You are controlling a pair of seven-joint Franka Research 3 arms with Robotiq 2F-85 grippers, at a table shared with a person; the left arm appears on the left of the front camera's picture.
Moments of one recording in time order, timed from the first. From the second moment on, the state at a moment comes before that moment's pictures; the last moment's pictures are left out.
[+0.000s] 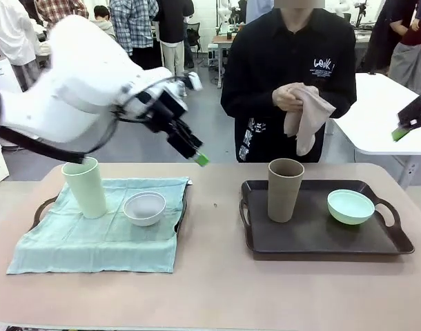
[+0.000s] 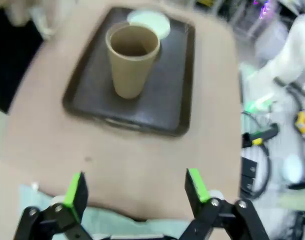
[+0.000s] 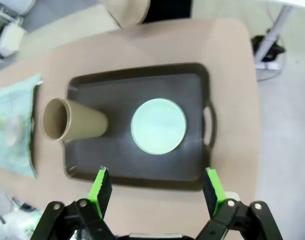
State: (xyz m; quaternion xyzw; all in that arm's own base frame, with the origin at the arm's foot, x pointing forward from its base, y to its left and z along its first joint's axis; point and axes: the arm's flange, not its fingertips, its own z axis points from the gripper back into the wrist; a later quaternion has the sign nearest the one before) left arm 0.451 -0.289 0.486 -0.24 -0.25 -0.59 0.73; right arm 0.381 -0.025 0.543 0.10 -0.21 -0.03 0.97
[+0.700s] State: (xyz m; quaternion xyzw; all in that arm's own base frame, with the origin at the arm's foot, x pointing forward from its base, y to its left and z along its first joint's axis) left arm 0.492 -0.357 0.444 -0.24 -0.23 -0.67 0.67; right arm 0.417 0.007 0.493 0.07 -0.14 -0.04 0.99
